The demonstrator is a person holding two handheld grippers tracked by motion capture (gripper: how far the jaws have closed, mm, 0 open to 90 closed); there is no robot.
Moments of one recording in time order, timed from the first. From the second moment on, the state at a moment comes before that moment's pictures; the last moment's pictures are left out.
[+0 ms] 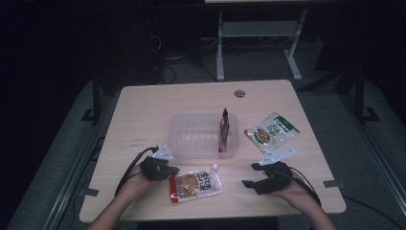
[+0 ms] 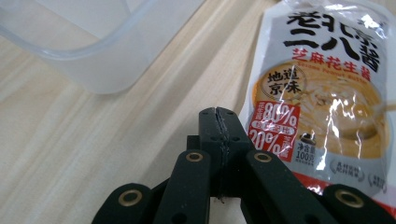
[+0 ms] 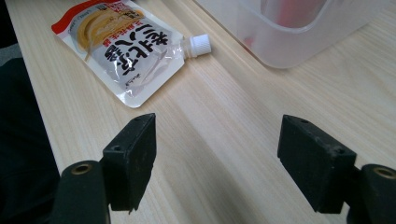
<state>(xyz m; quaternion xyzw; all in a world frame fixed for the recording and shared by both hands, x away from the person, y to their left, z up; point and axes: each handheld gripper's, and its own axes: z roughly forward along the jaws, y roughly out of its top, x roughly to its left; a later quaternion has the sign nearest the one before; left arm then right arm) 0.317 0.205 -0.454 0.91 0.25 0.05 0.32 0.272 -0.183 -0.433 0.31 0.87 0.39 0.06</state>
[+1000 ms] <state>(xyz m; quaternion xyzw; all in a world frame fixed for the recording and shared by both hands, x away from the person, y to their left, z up) 0.254 0.202 -0.430 0.91 0.25 0.01 0.33 0.275 -0.179 -0.436 0.32 0.86 0.39 0.04</state>
